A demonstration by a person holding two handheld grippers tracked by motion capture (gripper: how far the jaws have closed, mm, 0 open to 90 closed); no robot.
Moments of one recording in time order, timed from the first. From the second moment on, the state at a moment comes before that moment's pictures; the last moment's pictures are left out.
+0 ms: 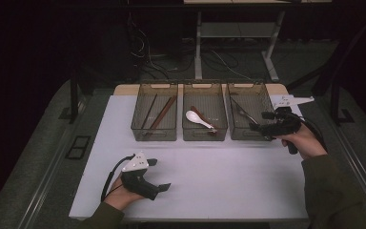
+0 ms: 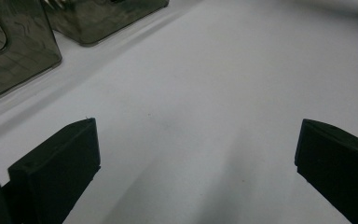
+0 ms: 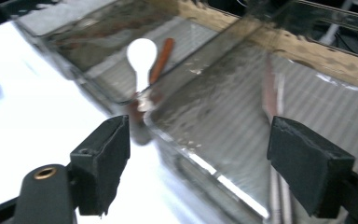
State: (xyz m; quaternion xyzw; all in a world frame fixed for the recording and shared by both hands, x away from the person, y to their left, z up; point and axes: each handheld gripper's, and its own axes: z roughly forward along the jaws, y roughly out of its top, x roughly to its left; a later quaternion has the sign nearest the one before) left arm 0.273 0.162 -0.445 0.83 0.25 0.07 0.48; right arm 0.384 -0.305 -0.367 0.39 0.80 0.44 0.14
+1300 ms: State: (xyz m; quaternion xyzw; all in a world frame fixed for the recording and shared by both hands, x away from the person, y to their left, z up) left arm 0.270 0.163 -0.443 0.84 0.25 0.07 0.48; right arm 0.266 -0.286 -0.434 0.34 0.79 0.49 0.13
